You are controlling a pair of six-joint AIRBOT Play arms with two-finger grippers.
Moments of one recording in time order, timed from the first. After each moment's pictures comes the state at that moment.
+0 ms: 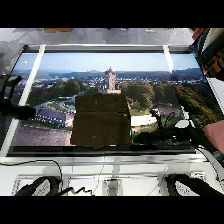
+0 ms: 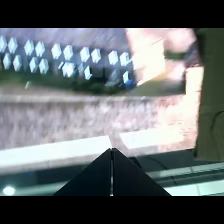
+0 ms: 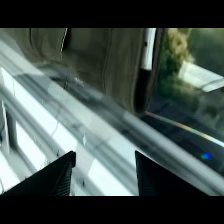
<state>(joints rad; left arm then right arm) 0.31 -1.04 1.13 1.41 -1.40 -1.14 0.03 -1.16 0.51 -0.60 1.16 0.93</state>
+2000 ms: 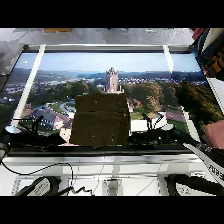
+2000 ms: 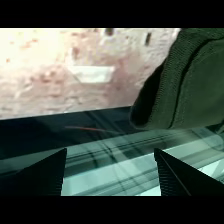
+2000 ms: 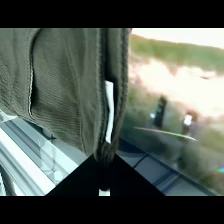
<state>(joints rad) 0.46 -1.12 0.53 0.98 -1.24 -1.00 0.21 -1.35 0.49 -0.36 0.89 0.87</state>
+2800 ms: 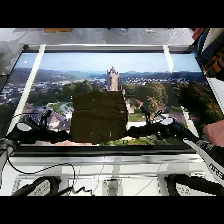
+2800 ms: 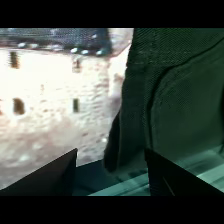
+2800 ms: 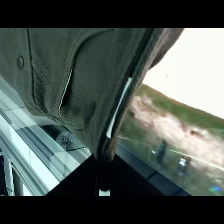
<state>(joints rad) 0.28 -1.17 0.52 0.89 -1.04 -0.93 0.22 -1.35 0.59 -0.36 0.92 0.87</state>
